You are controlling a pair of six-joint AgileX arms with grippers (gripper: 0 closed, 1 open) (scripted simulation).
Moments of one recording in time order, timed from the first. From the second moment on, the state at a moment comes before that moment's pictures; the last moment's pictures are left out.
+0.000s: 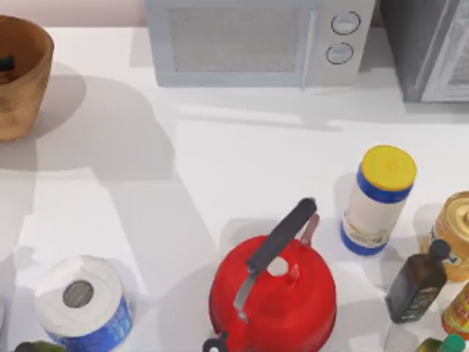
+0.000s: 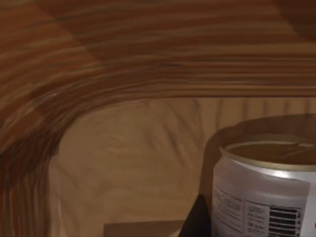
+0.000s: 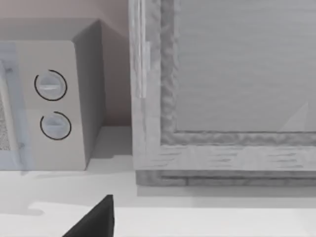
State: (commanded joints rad) left arm 0.21 2.56 2.25 -1.09 0.13 0.23; right arm 0.00 0.00 0.00 0.00 0.00 0.00
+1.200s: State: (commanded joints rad) left arm 0.19 2.08 1.86 -0.88 0.10 0.17; right arm 0.00 0.00 0.00 0.00 0.00 0.00
